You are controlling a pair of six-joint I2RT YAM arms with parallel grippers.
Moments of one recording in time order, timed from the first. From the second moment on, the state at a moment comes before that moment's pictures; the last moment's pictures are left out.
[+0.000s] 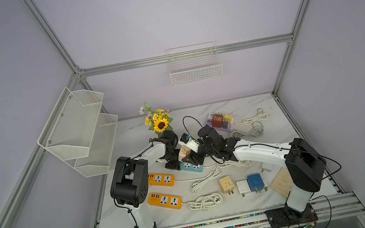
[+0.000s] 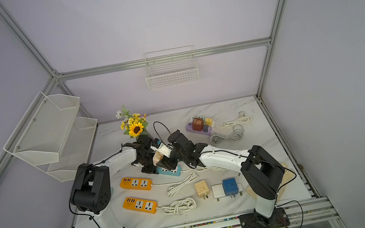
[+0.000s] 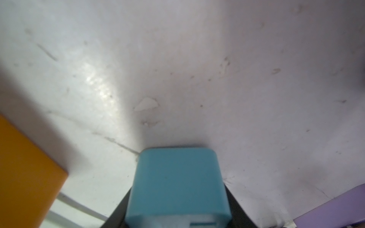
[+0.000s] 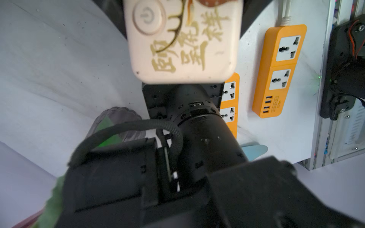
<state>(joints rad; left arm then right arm) -0.34 1.86 1.21 -0.74 0.18 -1.60 0.80 1.70 1.20 -0.06 -0.31 -0.11</state>
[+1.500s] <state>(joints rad) 0.01 1.77 1.12 -0.66 0.05 -1.37 0.52 1.34 1.11 -0.95 0.09 0.51</state>
